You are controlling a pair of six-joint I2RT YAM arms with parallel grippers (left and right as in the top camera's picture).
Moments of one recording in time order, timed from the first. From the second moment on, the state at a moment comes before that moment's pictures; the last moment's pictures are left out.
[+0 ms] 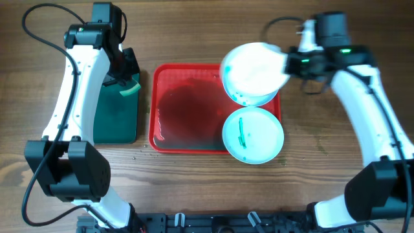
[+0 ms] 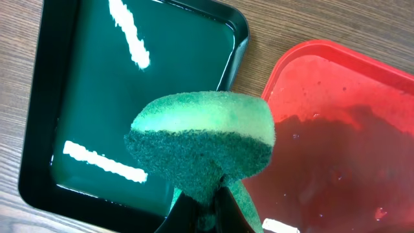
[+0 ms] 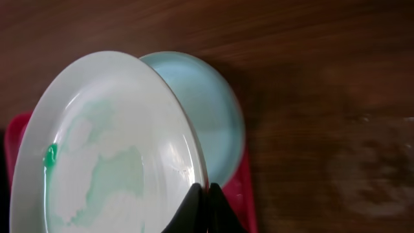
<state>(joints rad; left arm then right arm) -0.04 1.83 1.71 -1.23 -0.09 -0.36 0.04 1.67 1.44 -0.87 -0.16 0.32</state>
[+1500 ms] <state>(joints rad) -0.04 1.83 1.71 -1.25 -0.08 -0.36 -0.06 1.55 1.08 -1.00 -0.25 0.22</state>
